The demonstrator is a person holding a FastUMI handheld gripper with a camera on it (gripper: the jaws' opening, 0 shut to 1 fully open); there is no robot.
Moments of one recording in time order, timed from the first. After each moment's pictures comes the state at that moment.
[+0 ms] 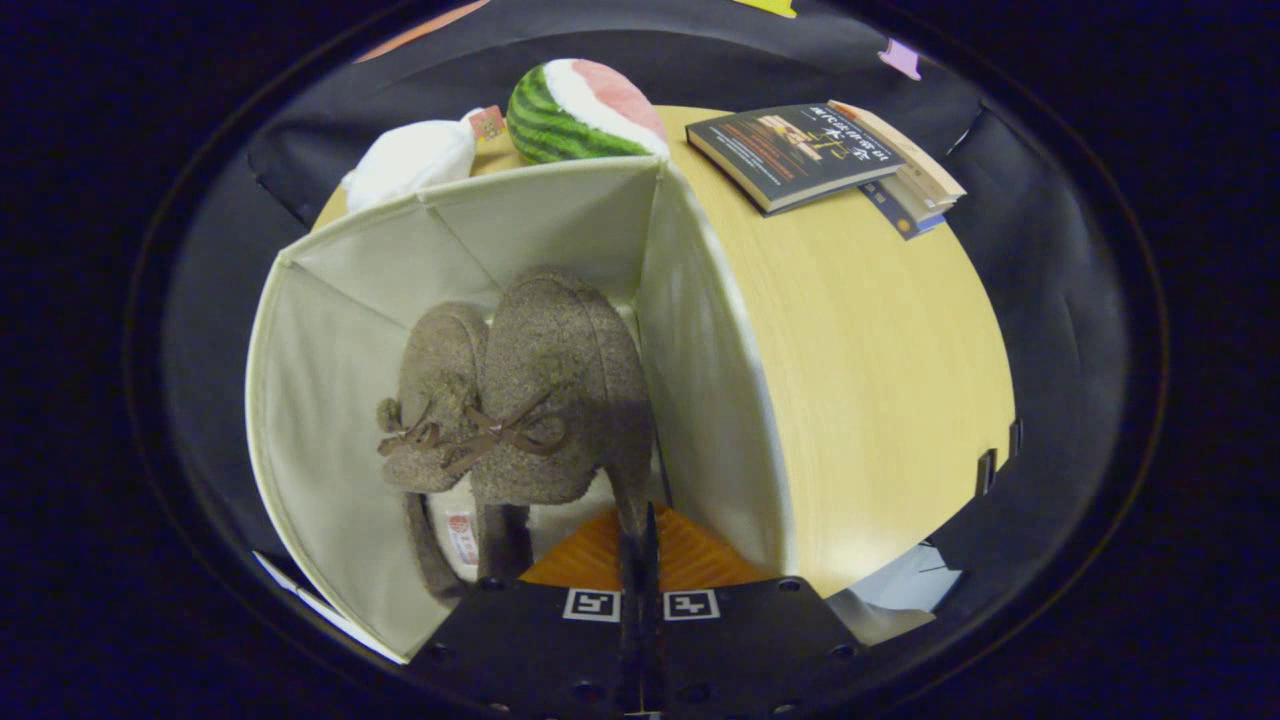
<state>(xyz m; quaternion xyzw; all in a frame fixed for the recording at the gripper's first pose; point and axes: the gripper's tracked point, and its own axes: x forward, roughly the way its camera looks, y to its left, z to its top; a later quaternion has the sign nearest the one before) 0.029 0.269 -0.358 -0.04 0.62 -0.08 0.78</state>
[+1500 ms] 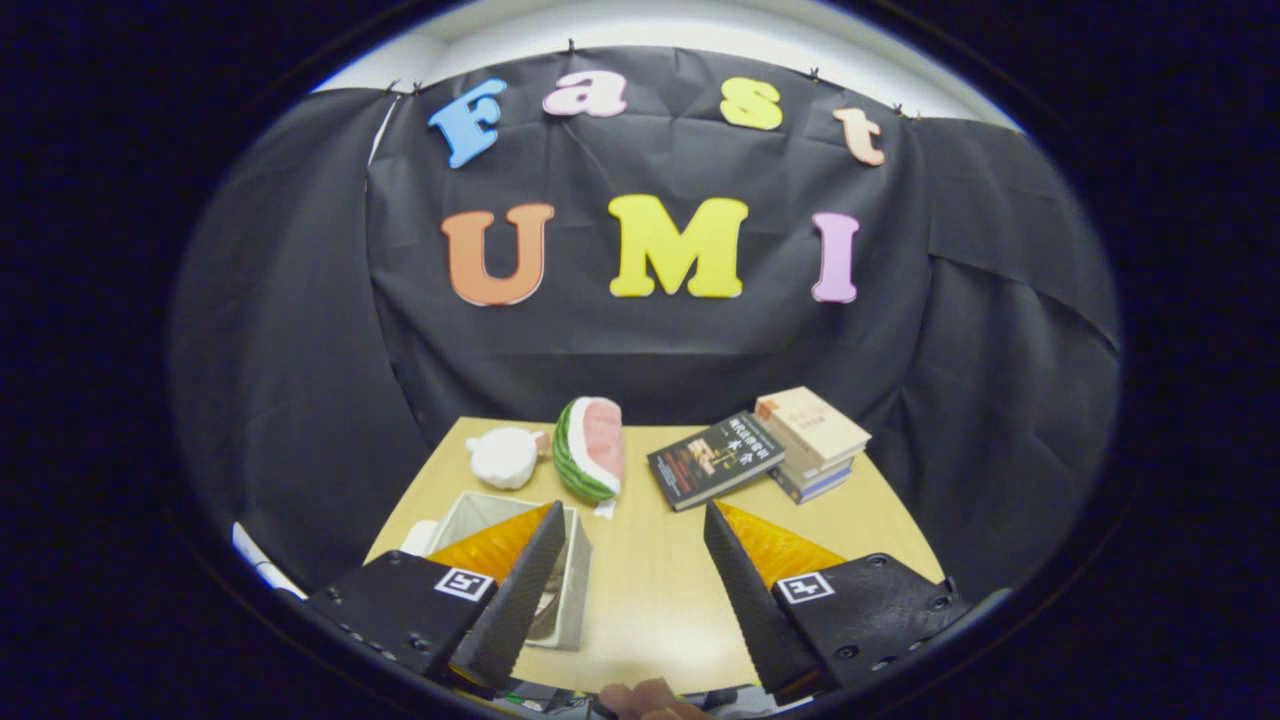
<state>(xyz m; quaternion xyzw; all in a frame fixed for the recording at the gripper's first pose) -0.021 0.136 -0.017 -0.02 0.20 0.05 0.98</state>
